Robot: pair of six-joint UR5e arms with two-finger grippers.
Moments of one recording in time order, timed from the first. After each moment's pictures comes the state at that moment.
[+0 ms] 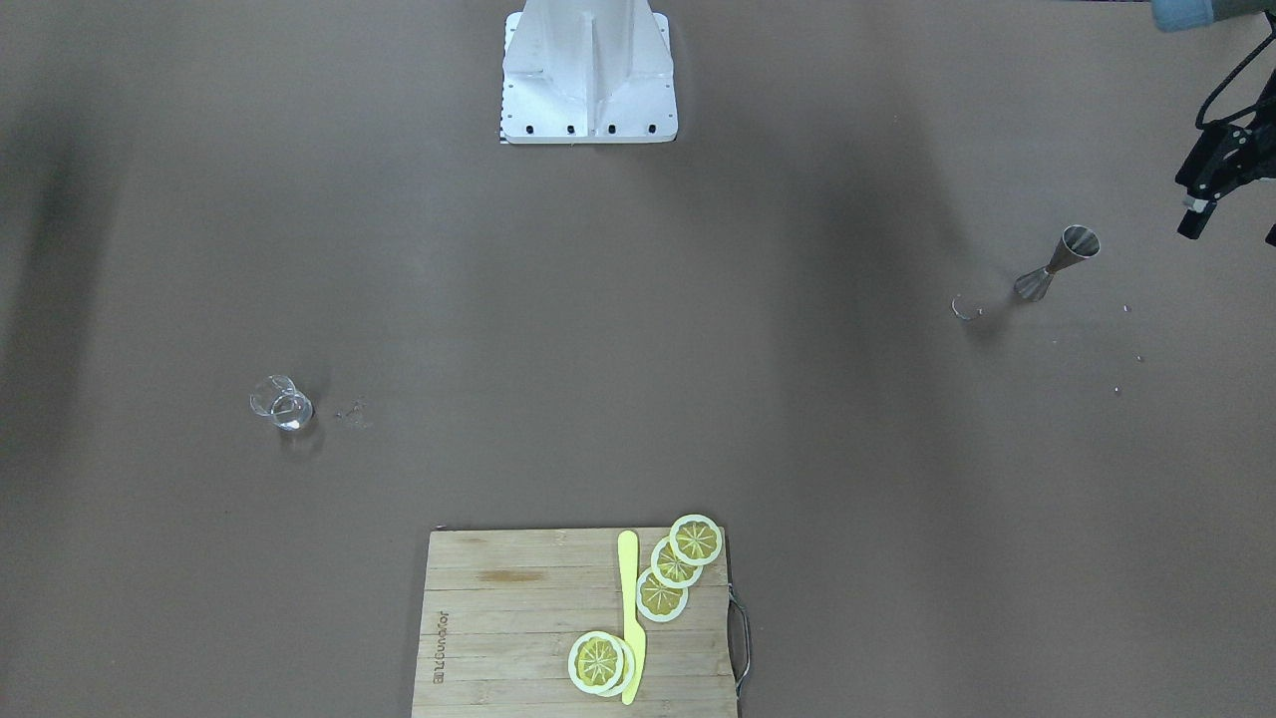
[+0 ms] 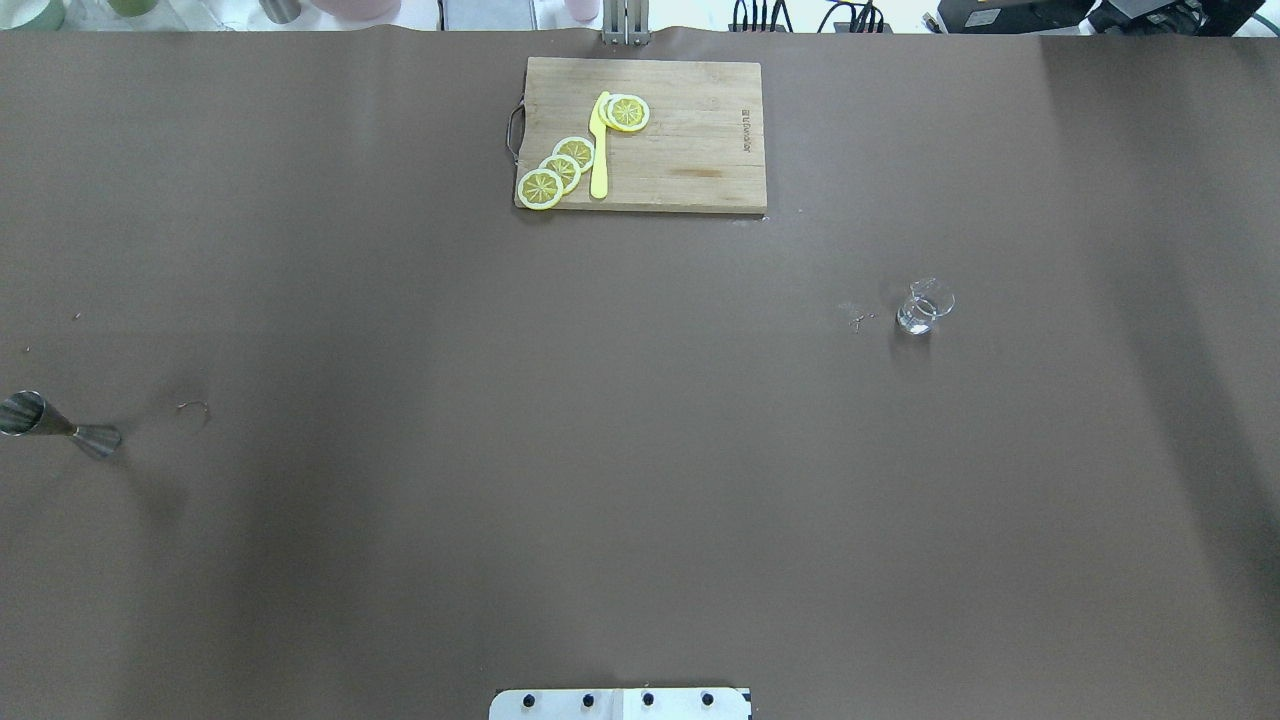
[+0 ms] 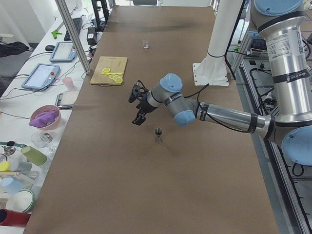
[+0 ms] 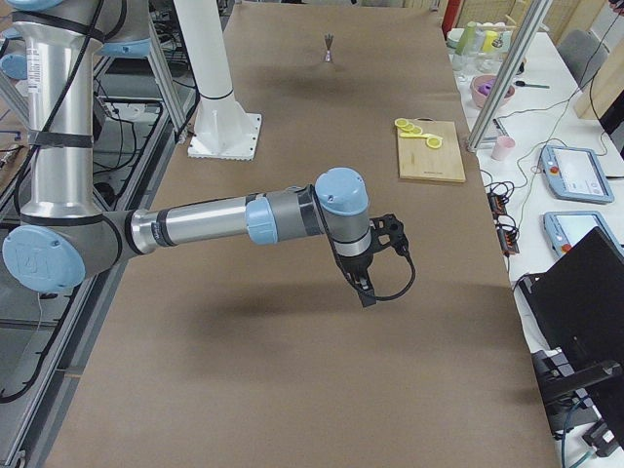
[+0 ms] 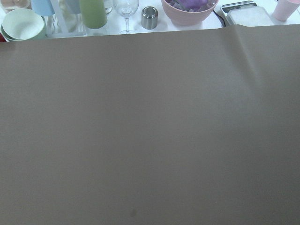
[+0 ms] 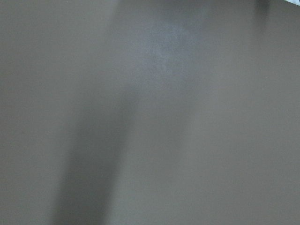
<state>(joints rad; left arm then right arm) -1.19 -1.28 -2.02 -2.42 -1.94 -0.76 1.61 -1.65 1.85 -1.50 2.30 -0.18</state>
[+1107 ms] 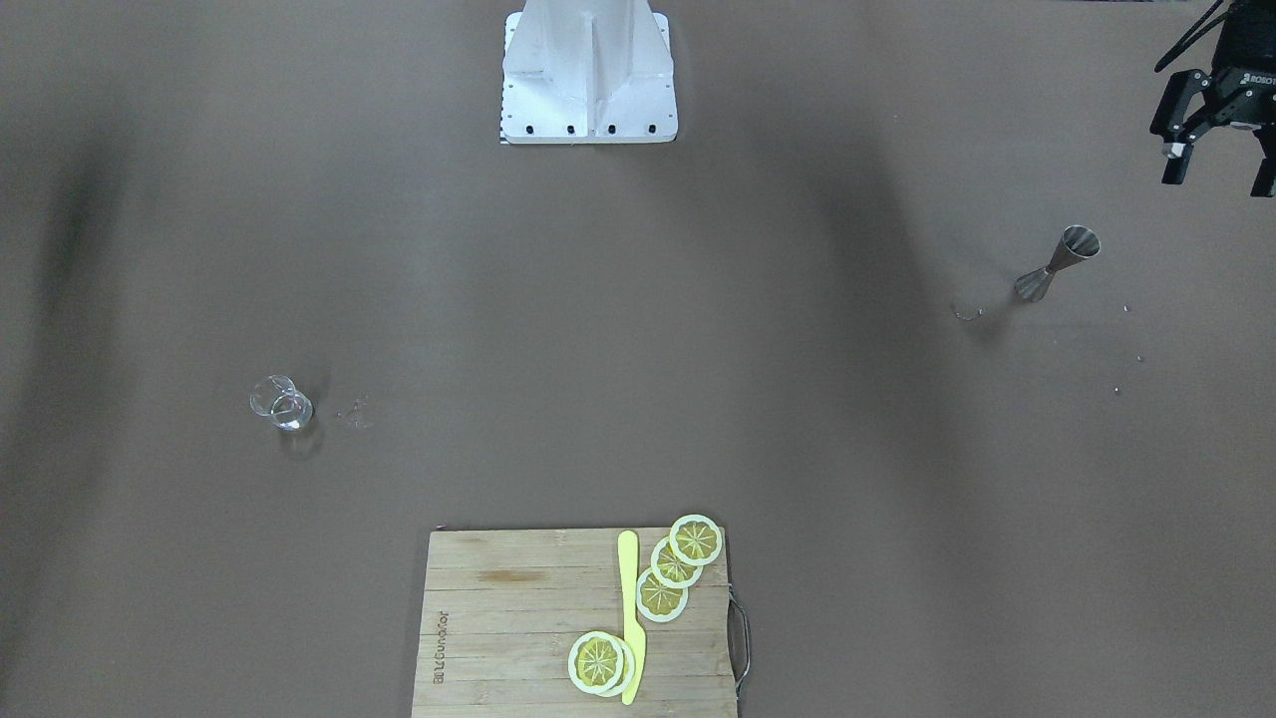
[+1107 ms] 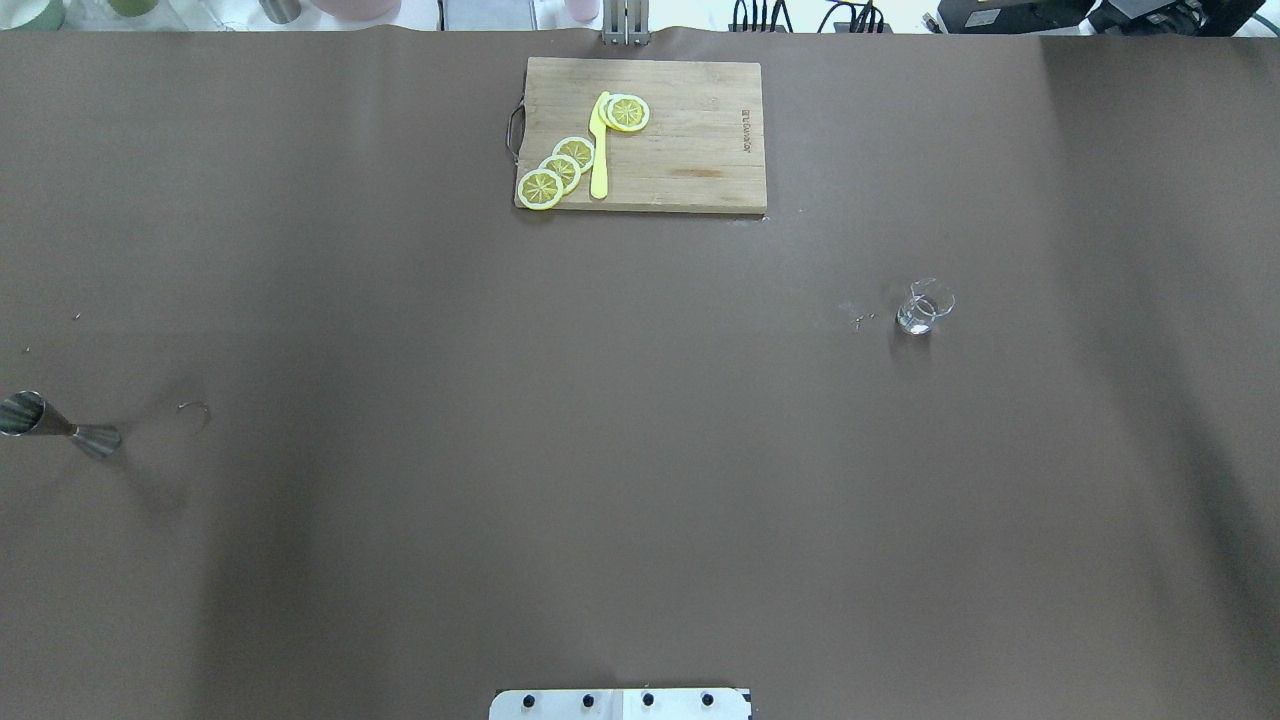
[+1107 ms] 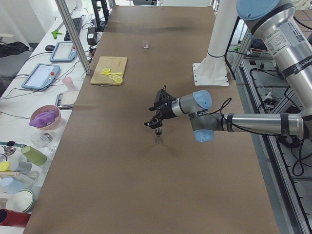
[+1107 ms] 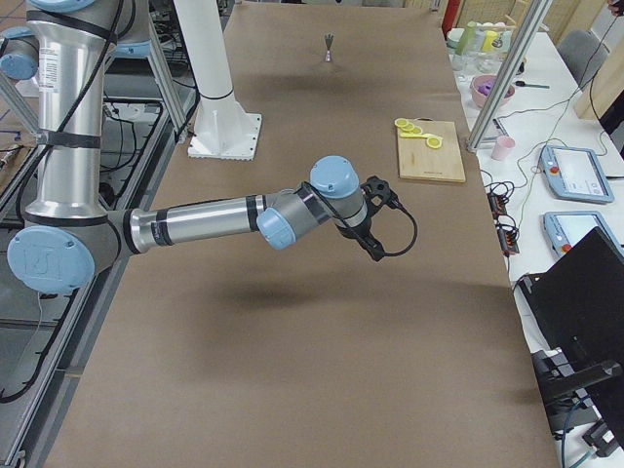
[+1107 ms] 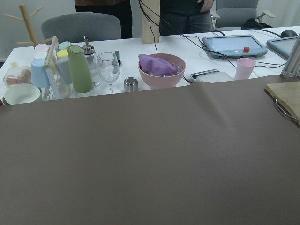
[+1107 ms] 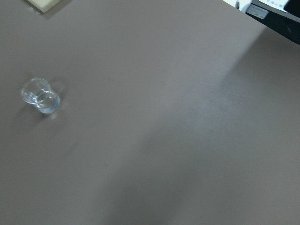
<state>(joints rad) -0.93 -1.01 -2.00 -2.95 -1.53 -0.85 1.40 -1.67 1.86 -1.08 2.39 -0.08</state>
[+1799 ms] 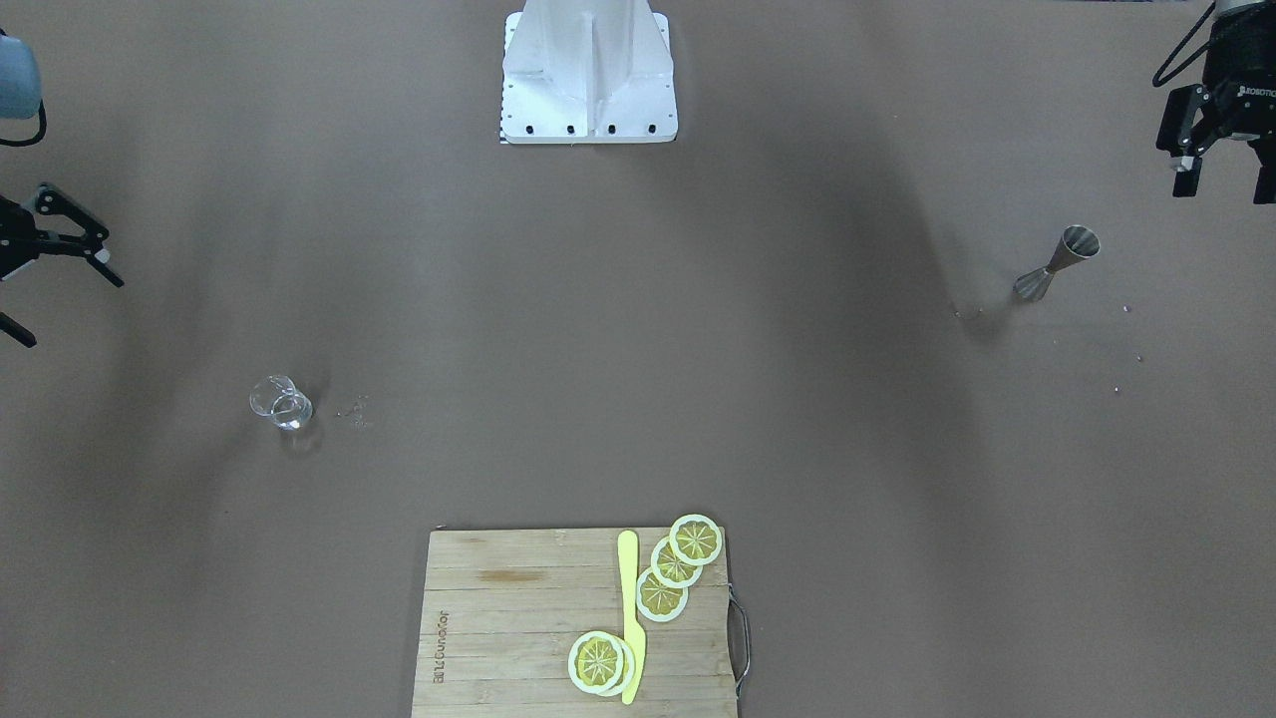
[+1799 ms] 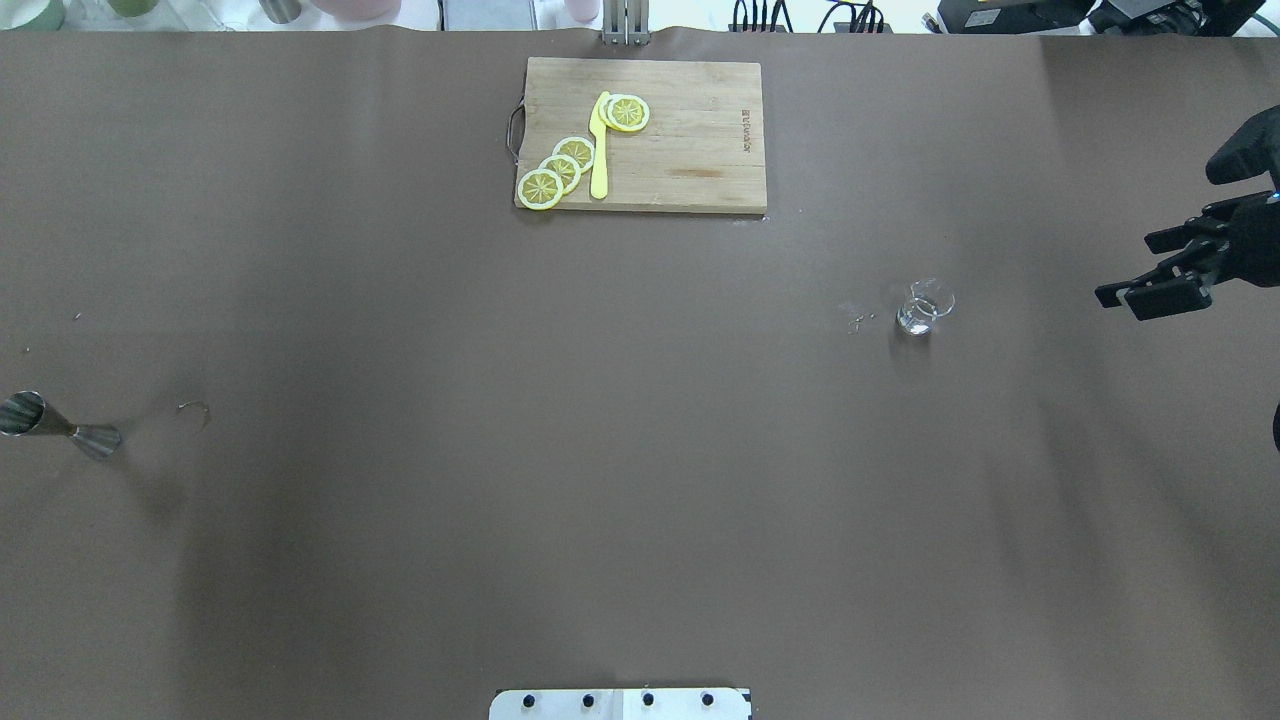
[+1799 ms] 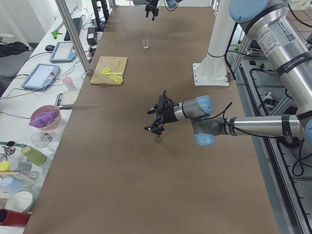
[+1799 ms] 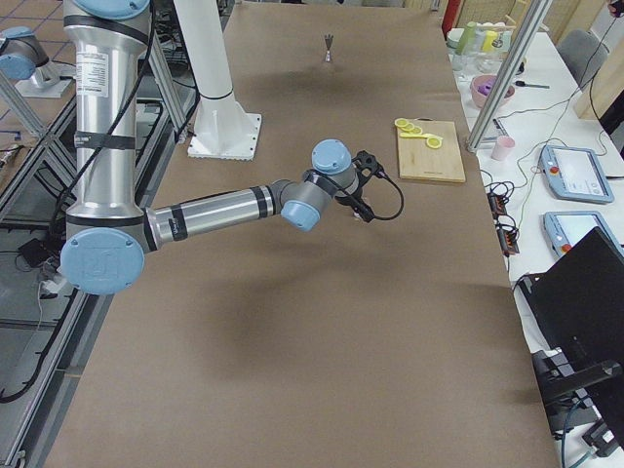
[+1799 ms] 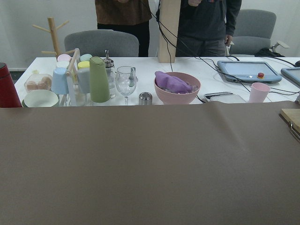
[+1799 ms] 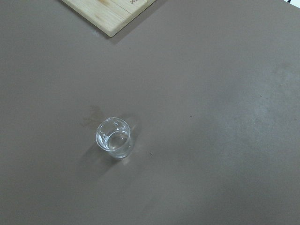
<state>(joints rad) -0.79 -1.00 -1.96 -2.98 -1.28 -1.01 1.08 -1.62 1.85 -0.83 2.23 0.26</state>
